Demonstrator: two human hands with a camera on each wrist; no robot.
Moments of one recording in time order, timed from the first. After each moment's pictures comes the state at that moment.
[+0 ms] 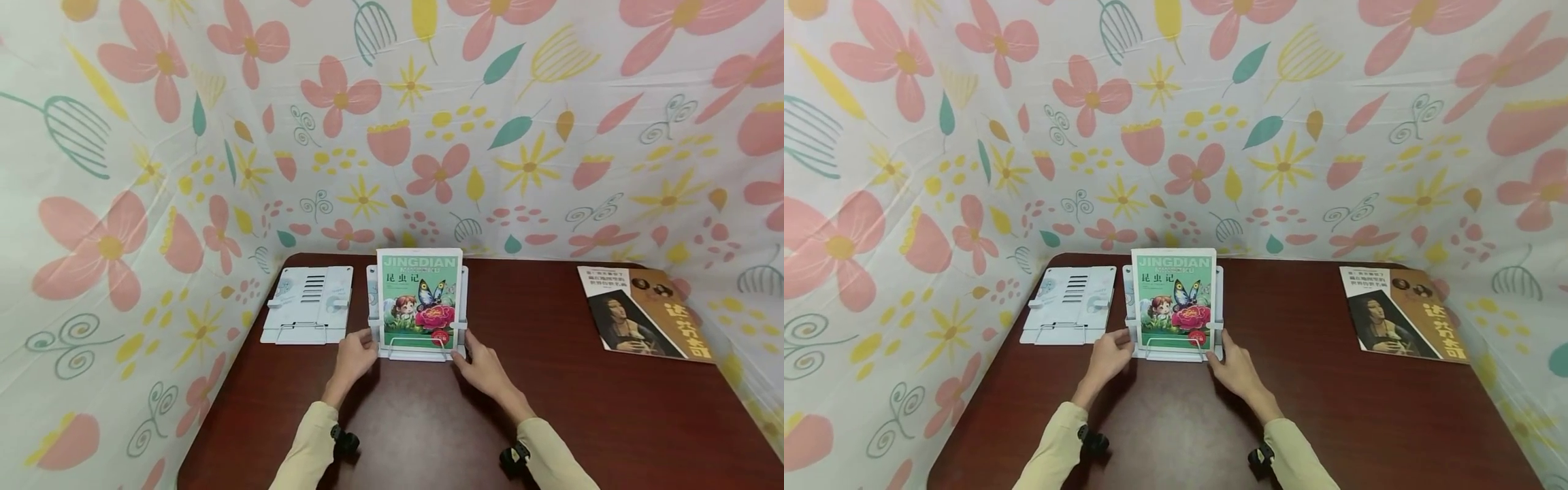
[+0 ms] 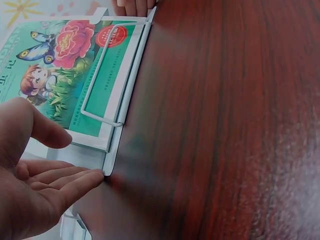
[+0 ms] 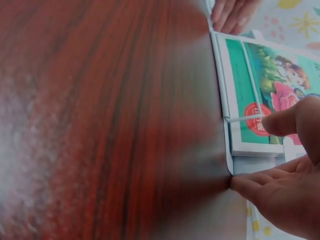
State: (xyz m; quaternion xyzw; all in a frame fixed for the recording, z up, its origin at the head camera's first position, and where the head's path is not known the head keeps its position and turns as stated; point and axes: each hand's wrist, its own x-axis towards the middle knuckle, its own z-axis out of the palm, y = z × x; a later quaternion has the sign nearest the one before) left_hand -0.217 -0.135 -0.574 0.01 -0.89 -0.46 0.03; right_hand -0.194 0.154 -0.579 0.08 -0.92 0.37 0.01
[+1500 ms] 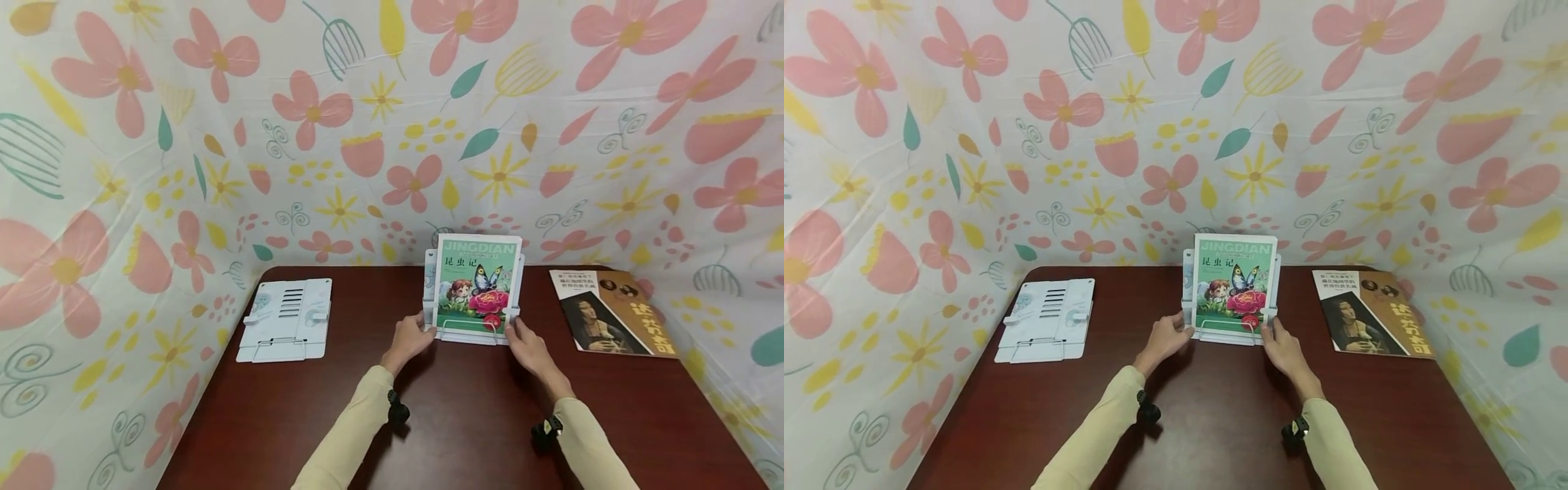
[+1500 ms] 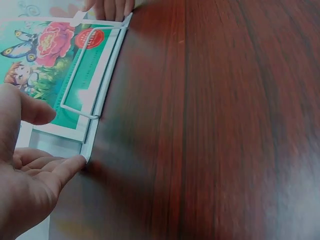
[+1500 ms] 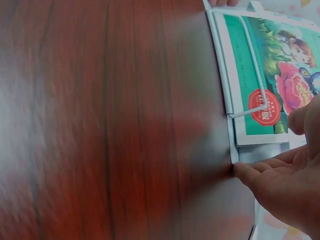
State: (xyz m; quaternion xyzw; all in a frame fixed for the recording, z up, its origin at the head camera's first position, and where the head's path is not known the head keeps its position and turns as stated) left_hand -0.277 0.013 -0.576 -0.09 -0.89 -0.44 -0.05; right_hand -0.224 0.289 -0.568 -0.05 -0.92 0.37 -0.07
